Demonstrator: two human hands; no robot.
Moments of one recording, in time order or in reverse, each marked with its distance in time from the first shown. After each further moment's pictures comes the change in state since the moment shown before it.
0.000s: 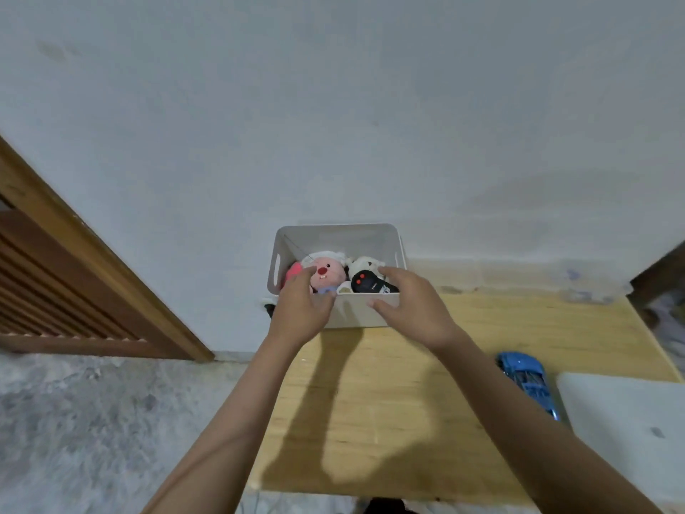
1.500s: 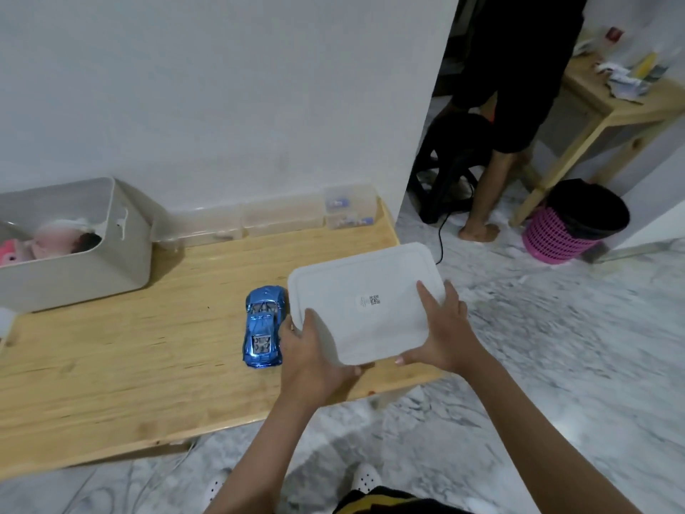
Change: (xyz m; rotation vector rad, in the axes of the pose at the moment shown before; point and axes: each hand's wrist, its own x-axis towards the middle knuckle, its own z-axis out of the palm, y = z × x) left_hand -0.209 0.241 0.376 0.074 -0.319 -0.127; right_hand -0.270 0.385 -0.231 -0.171 -0.184 0.482
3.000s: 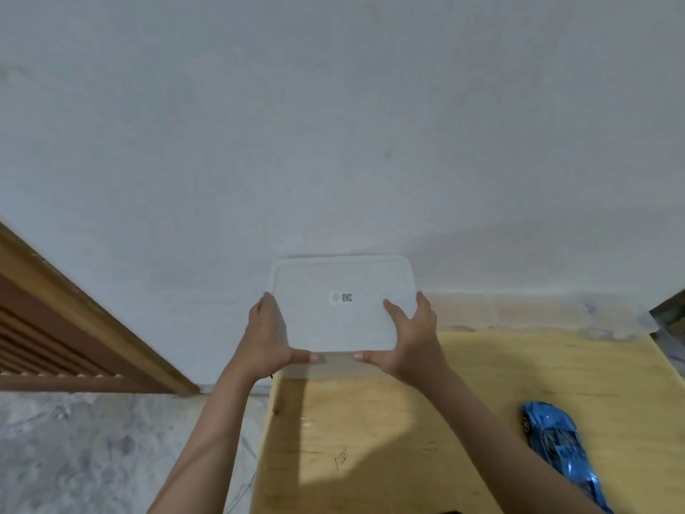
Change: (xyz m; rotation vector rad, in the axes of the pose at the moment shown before) left_hand 0.176 -0.297 -0.457 -0.108 0.059 -0.007; right_hand 0.151 -0.508 0.173 0.061 0.331 -0.319
